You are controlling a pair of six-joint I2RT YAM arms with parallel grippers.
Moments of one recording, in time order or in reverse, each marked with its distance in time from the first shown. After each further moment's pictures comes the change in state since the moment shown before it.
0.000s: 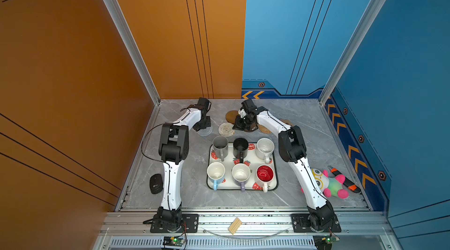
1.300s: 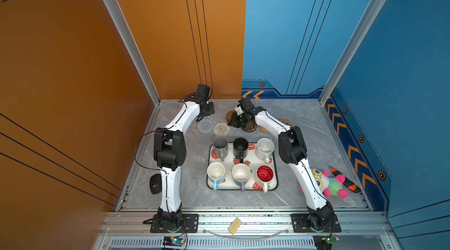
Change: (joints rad) left arm -0.068 -0.178 0.087 -0.011 0.101 -0.014; right arm 0.023 -0.122 -0.097 0.136 -0.002 0.106
